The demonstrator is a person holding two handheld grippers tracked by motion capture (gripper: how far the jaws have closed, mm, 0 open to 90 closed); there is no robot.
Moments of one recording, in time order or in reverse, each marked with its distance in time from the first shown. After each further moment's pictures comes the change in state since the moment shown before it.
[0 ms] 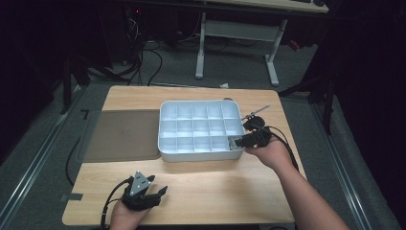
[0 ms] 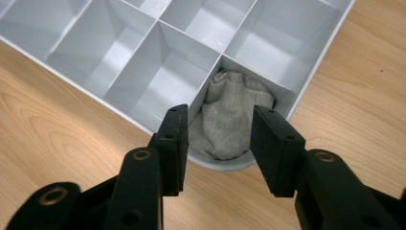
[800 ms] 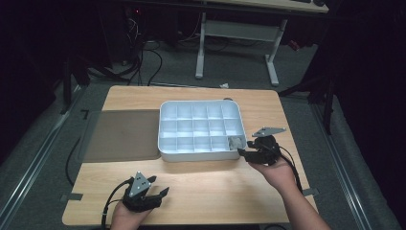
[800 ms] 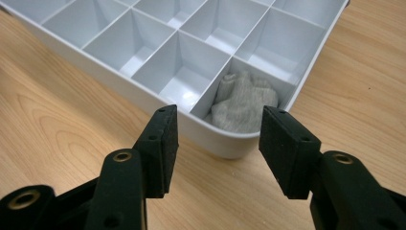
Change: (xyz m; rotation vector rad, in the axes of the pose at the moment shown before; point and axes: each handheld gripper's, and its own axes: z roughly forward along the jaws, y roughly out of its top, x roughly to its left) left arm -0.005 0.000 -0.001 -0.012 -0.047 0.002; right arm 0.012 -0.061 -0.006 -0.266 -0.019 -0.055
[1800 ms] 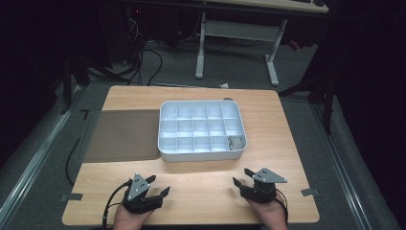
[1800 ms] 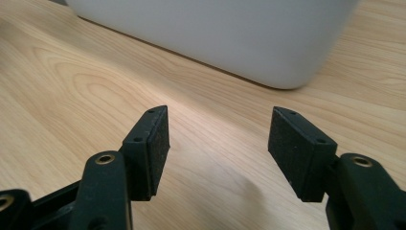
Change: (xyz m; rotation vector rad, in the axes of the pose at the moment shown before) left arm -0.006 0.000 -0.004 -0.063 0.032 -0.028; right arm 0.041 -0.116 0.023 -0.237 -0.013 0.016
